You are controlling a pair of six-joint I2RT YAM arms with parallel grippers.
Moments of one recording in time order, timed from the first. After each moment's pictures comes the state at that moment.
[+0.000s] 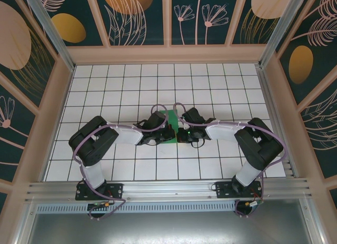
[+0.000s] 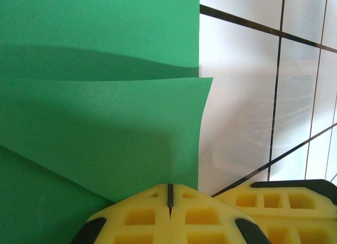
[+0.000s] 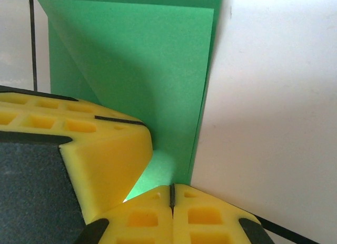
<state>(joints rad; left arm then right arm) -0.79 1.82 0.80 0.19 0.26 -1.01 0.71 1.65 0.77 -0.21 -0.30 0.60</state>
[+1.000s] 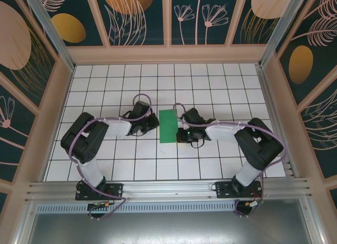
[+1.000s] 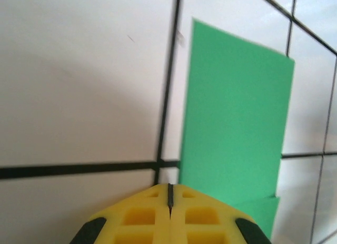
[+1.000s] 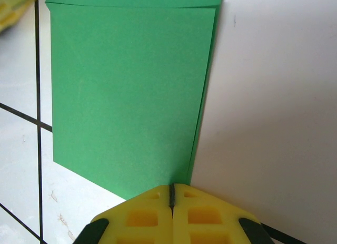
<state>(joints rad) -0.54 1.79 0.81 0.11 0.20 -0.90 0.71 1.65 0.76 -0.19 -0.29 0.60</state>
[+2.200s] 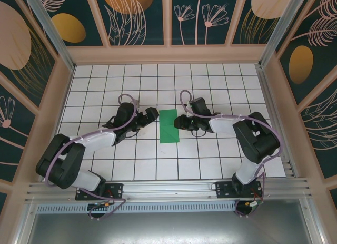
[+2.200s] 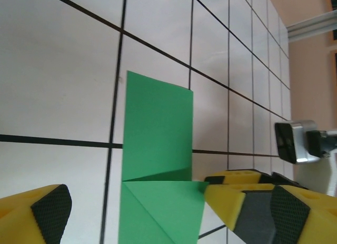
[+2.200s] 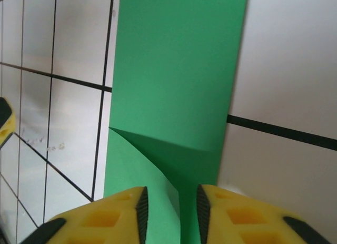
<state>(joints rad) -0.49 1.46 0.60 0.26 0.27 -0.98 0.56 1.73 0.81 0.04 -0.45 0.59</state>
